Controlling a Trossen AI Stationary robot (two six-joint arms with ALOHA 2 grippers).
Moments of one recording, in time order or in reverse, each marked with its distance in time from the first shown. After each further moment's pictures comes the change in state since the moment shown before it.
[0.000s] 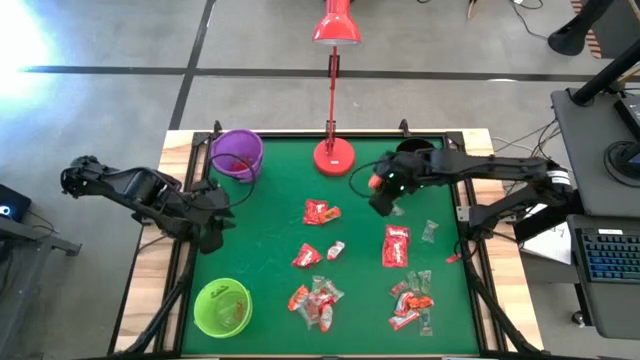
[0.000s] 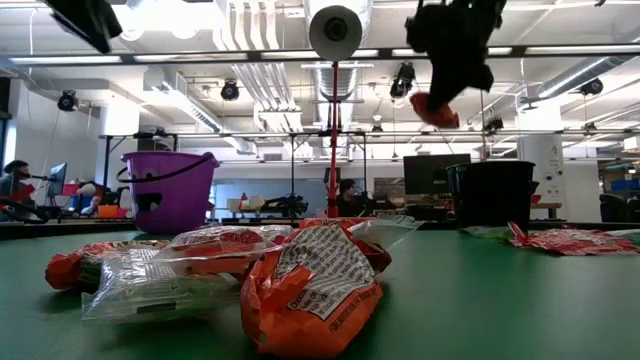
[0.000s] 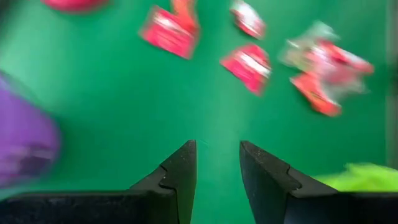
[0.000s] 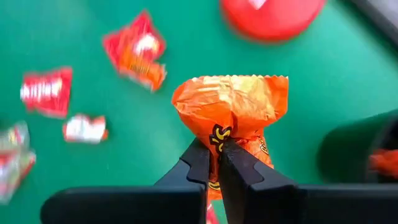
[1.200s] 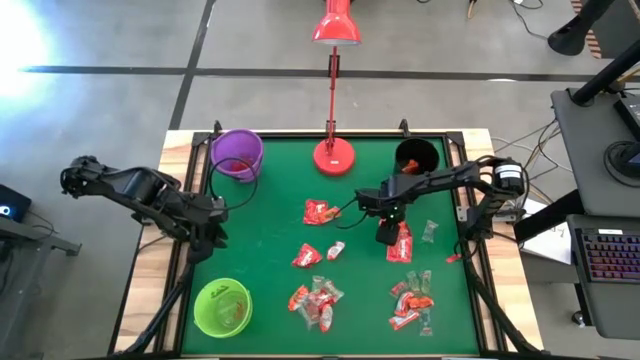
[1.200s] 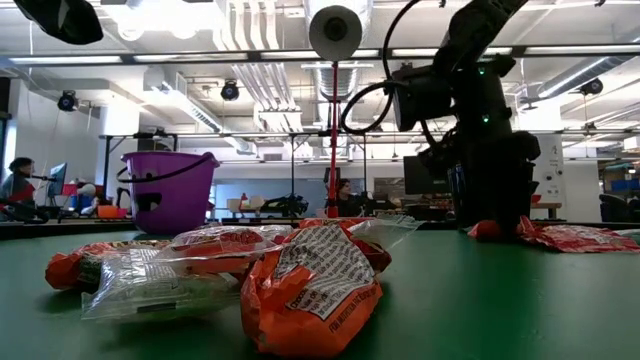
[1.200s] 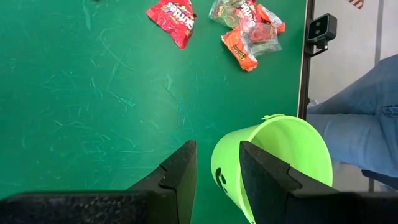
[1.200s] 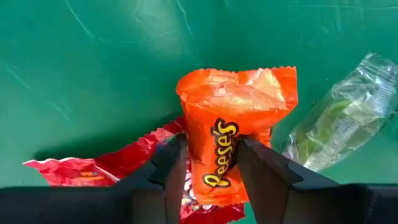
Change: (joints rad) left arm 0.000 -0.002 0.000 0.002 0.367 -0.083; right arm 0.027 0.386 -0.231 0.027 -0.222 -0.229
